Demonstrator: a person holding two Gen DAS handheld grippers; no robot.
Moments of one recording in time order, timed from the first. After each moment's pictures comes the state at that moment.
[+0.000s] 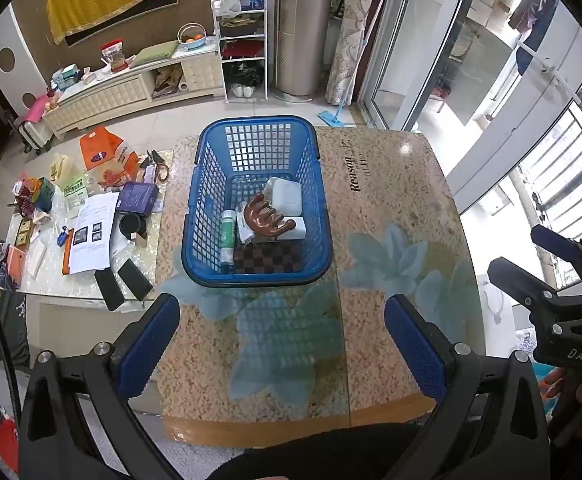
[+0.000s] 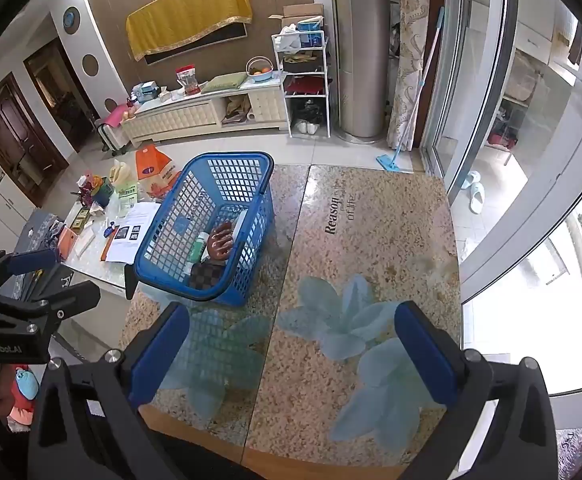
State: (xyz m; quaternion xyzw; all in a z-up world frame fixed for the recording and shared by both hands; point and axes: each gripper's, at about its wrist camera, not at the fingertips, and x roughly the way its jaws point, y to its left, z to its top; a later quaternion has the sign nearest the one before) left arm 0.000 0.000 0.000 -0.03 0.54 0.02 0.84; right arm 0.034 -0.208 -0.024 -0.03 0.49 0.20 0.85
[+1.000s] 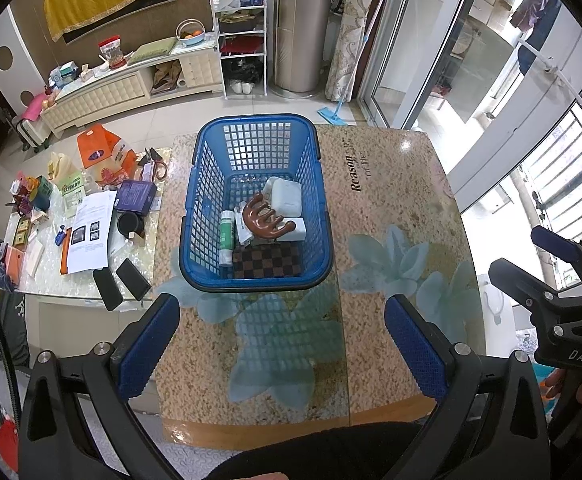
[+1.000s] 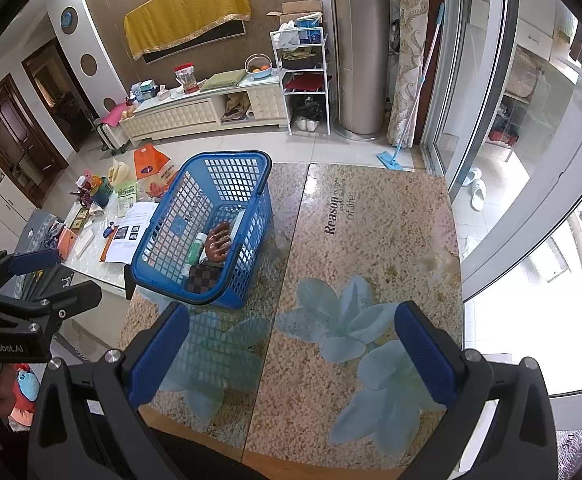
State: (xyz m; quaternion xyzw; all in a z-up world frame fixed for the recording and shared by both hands) left arm 0.003 -0.005 -0.005 -0.03 0.55 0.02 0.84; right arm 0.035 -0.205 -0.022 -0.03 0.49 0.20 0.85
